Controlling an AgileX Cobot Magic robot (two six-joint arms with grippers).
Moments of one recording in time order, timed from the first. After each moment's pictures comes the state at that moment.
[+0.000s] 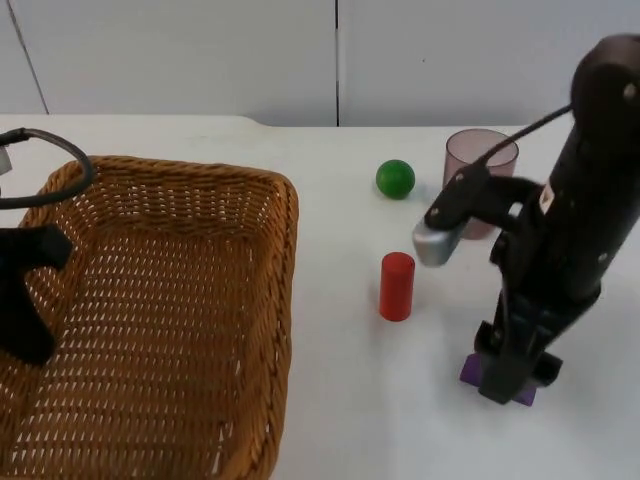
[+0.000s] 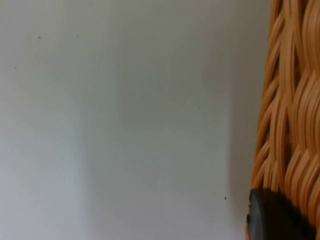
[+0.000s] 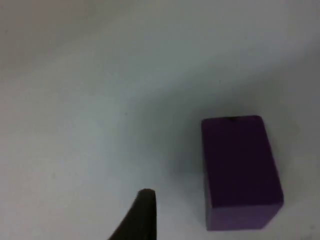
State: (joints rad) right arm 0.51 2.01 -1.13 0.03 0.64 -0.55; left arm 0.06 1.64 -0.74 -0.55 0.74 0.43
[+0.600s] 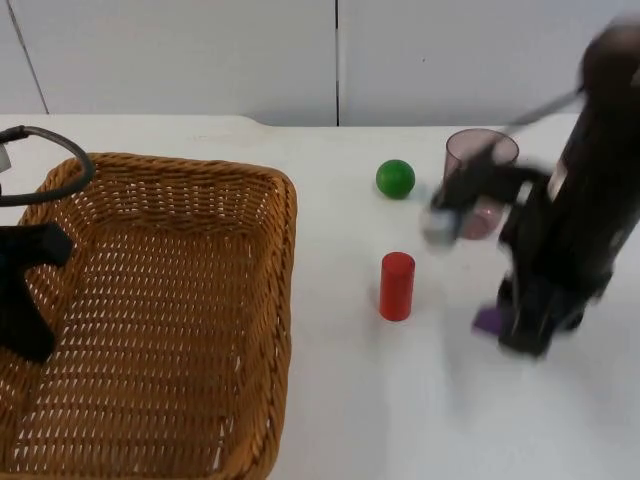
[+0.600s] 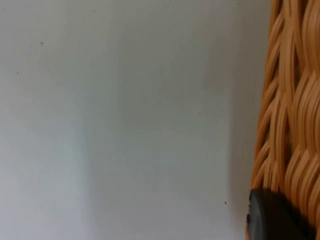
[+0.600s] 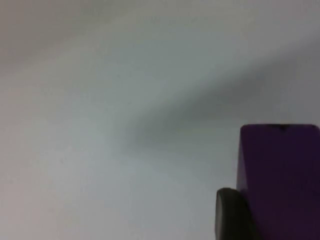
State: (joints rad) right arm 0.51 1.91 -1.13 0.03 0.70 -0.55; left arm 0.06 1.64 -0.74 -0.56 0.73 0.43
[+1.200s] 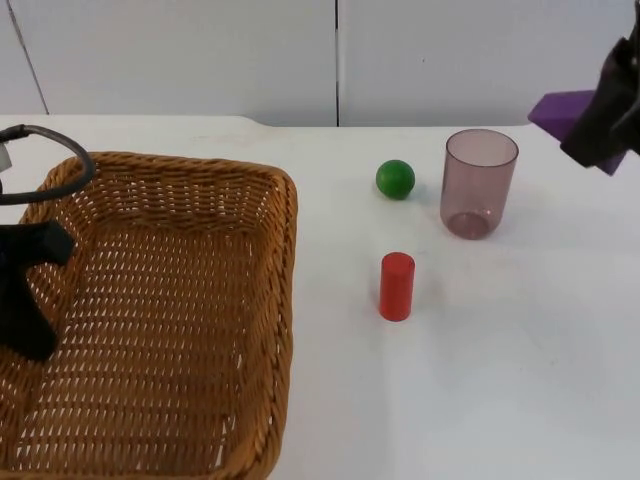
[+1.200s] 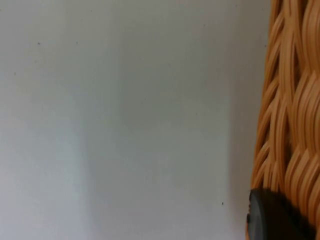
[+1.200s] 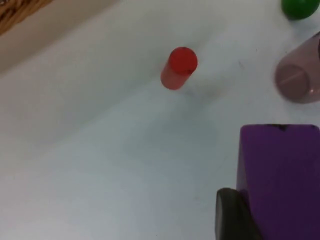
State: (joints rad) right arm 0.51 1.45 -1.13 0.03 0.82 -0.46; left arm 0.06 1.64 -0.74 -0.56 0.73 0.43
